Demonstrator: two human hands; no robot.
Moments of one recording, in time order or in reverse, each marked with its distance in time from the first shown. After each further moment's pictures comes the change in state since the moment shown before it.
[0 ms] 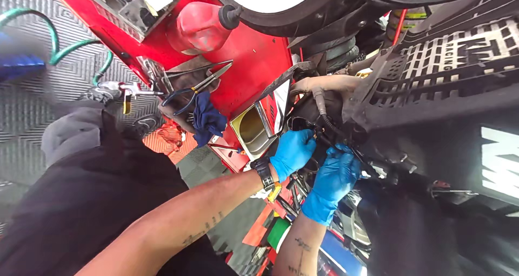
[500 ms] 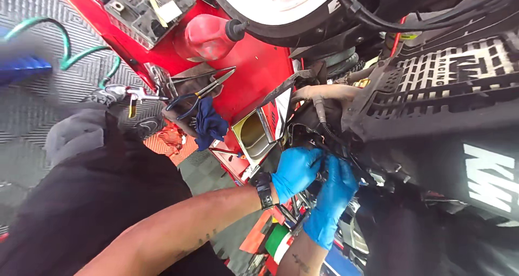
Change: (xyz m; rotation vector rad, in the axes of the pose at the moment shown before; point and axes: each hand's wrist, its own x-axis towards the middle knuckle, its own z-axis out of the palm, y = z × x) left_hand -0.029 0.010 0.010 0.156 0.093 0.239; right_hand -0.008 -0.027 0.020 -0.818 0.043 0.127
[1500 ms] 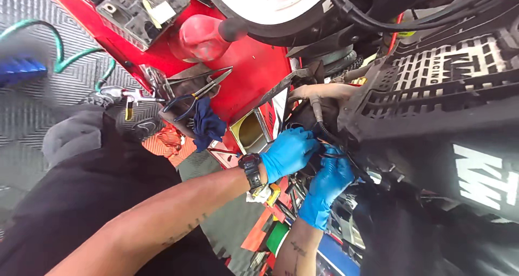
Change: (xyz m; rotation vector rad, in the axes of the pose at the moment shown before) left_hand 0.037 -0.021 -0.032 0.162 -0.155 0.312; right_hand 0.008 0.013 0.019 0.174 0.098 -0.115
